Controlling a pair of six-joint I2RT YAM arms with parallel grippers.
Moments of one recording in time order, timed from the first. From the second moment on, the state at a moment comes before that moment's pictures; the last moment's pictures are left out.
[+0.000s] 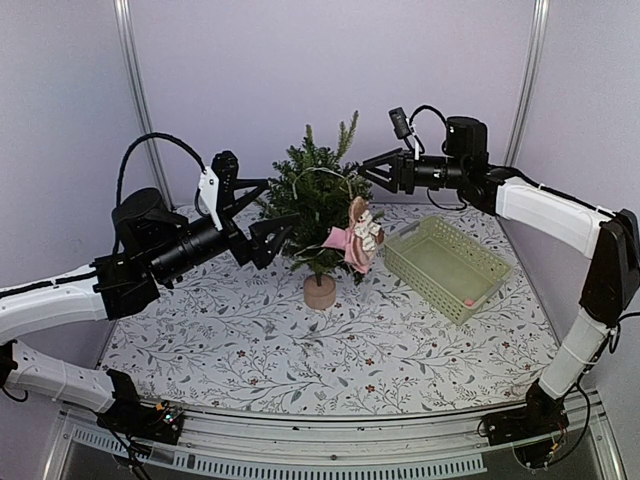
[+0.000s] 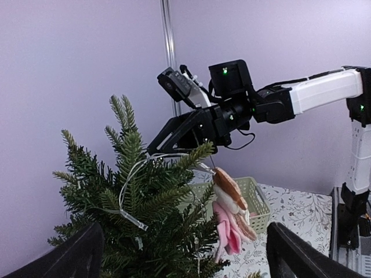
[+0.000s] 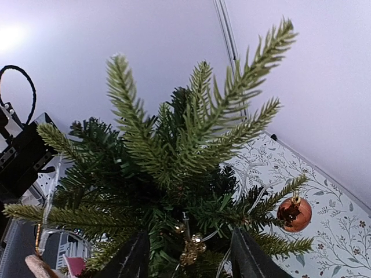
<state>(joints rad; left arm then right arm) -0.92 1.09 0.83 0.39 0.02 0.08 0.49 1.70 1.47 0.09 -0.80 0.16</state>
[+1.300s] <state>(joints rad) -0.89 1.05 0.69 0.49 0.08 0.07 0.30 1.57 1.19 -0.79 0.03 0.06</state>
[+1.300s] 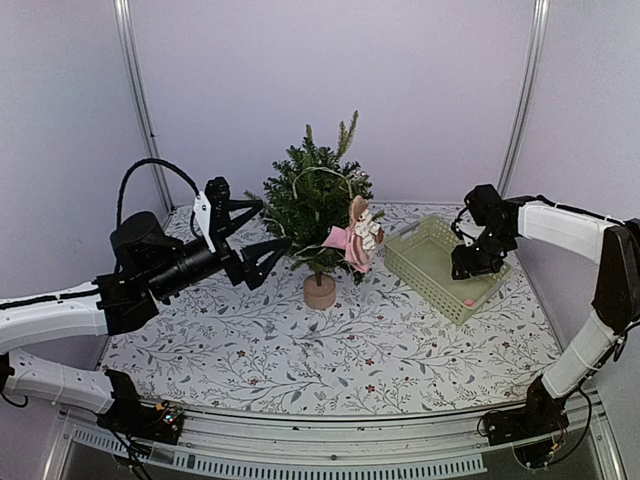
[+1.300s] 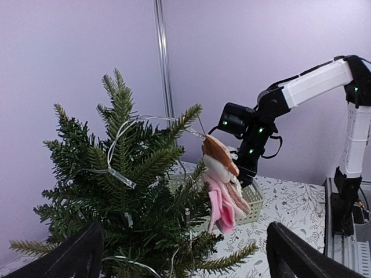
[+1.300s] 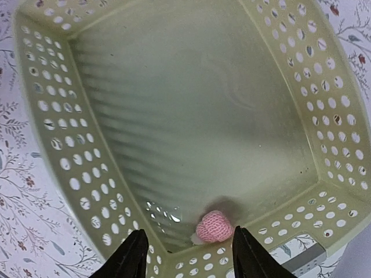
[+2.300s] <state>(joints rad) -0.86 0.91 0.56 0.59 0.10 0.02 0.28 1.82 1.14 -0.84 0.04 0.04</state>
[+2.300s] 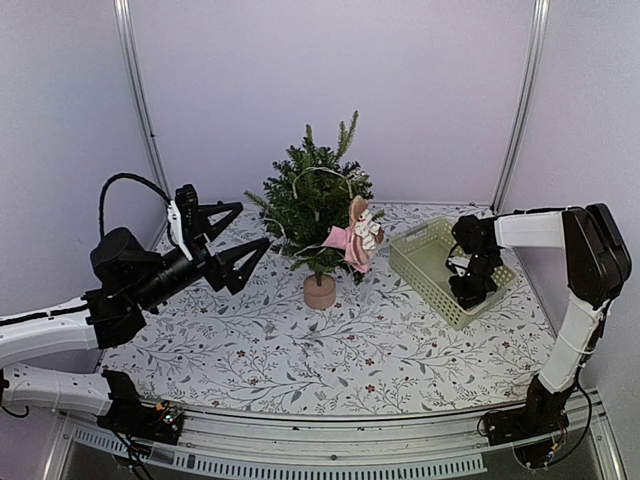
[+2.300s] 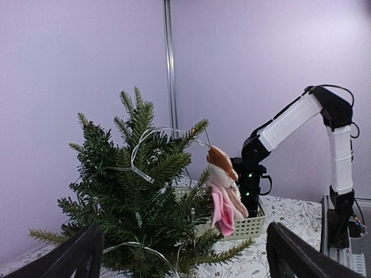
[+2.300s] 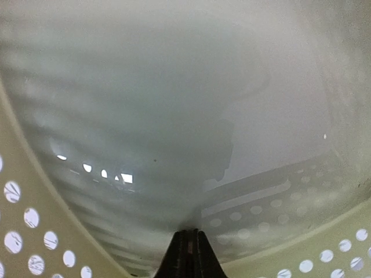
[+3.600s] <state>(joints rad) -0.84 0.91 0.58 0.53 0.06 0.01 0.44 1.52 1.16 -0.55 -0.26 0.20</state>
